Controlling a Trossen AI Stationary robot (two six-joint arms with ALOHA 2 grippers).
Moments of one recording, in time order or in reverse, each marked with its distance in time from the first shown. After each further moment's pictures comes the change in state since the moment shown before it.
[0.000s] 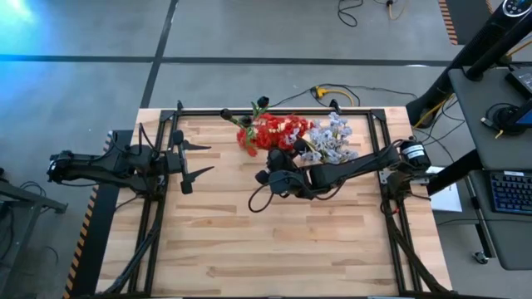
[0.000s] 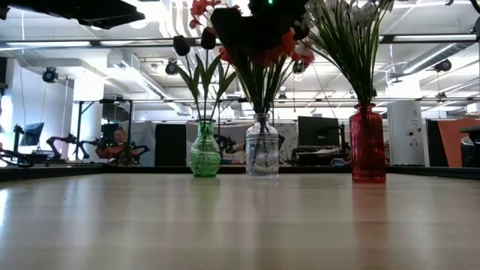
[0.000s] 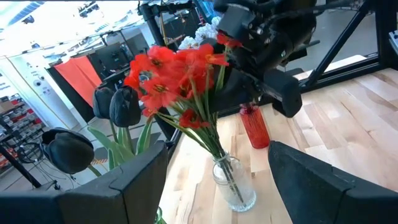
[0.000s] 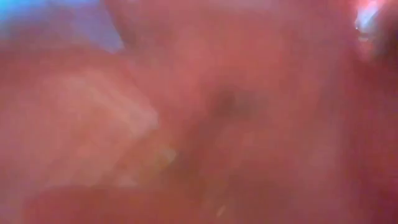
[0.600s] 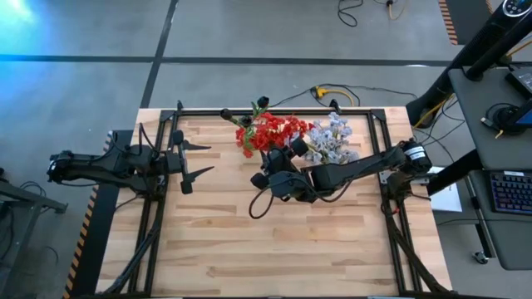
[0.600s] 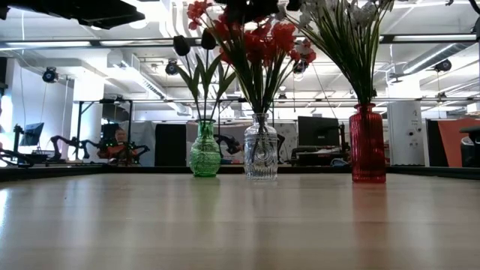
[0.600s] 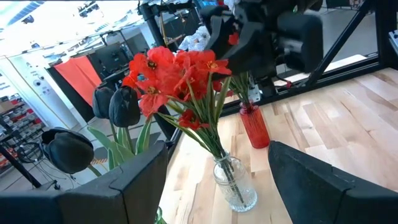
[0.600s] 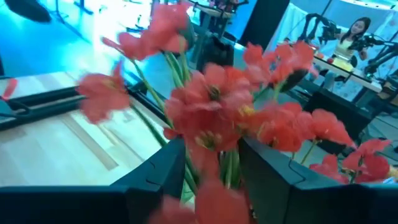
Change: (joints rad) left arm 0.000 0.000 0.000 -0.001 0.000 0.000; right arm 0.051 0.000 0.162 -0.063 0.002 -0.025
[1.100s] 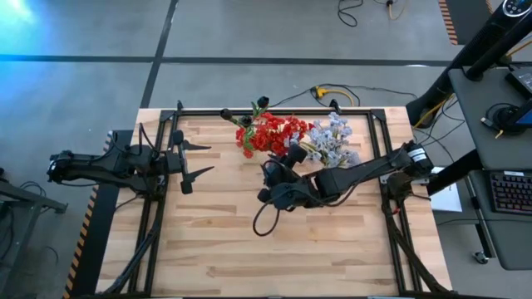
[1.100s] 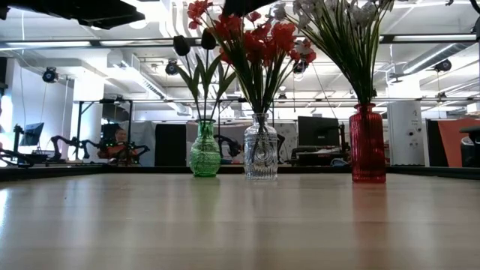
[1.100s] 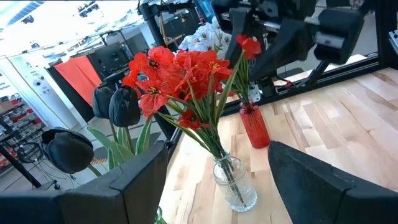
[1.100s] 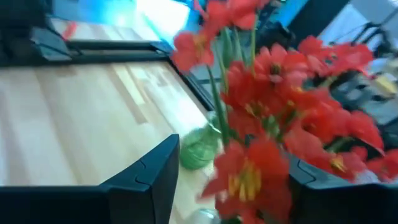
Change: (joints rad) left arm 0.000 0.000 0.000 -0.001 0.000 0.000; right arm 0.062 0.000 0.091 -0.293 -0.133 -0.010
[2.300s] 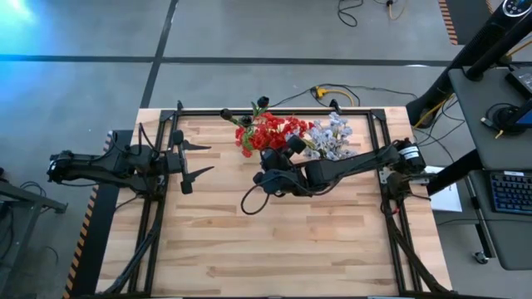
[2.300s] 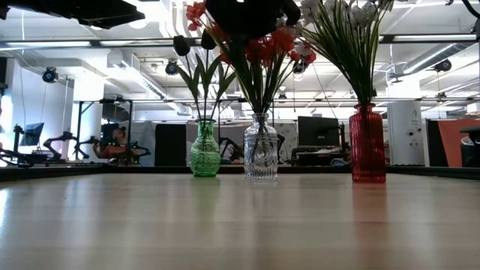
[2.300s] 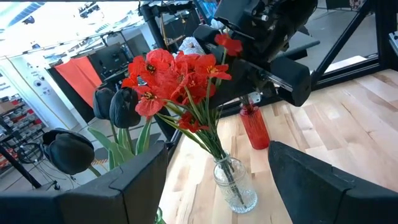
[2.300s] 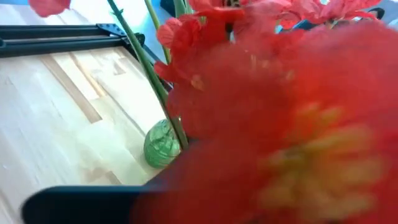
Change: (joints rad) left arm 0.000 0.000 0.000 0.005 0.000 0.000; right arm -0.107 0.048 -0.038 0.032 0.049 0.075
